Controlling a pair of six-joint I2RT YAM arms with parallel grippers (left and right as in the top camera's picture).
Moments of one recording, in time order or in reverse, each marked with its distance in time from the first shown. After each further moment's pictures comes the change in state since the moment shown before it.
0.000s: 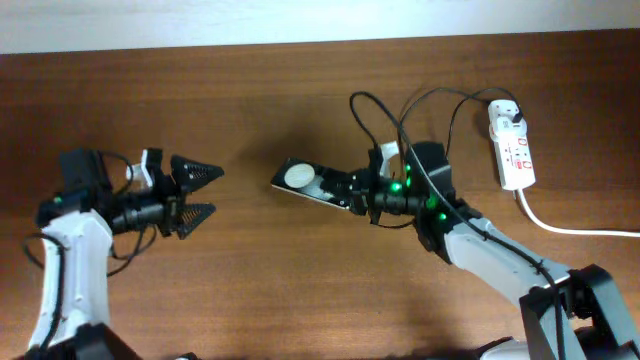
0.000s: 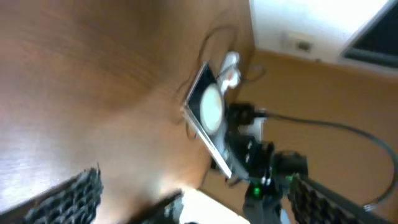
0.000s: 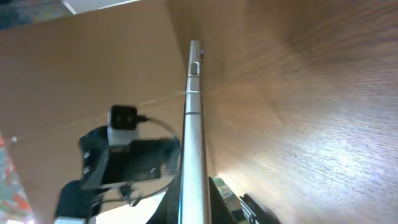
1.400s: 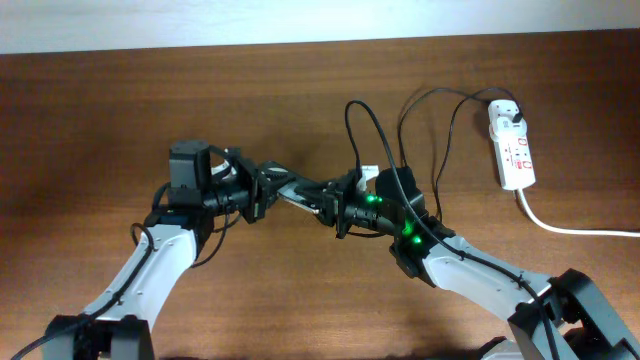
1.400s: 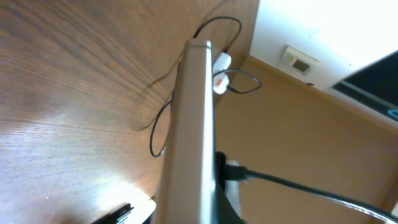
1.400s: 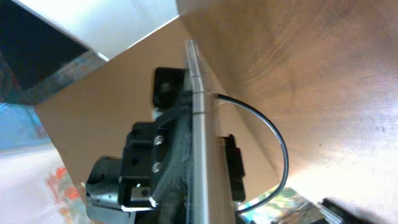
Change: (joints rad) left arm -0.465 0.006 -0.282 0.934 -0.216 -1.019; right arm 0.212 -0.011 -0.047 0.209 0.288 0.497
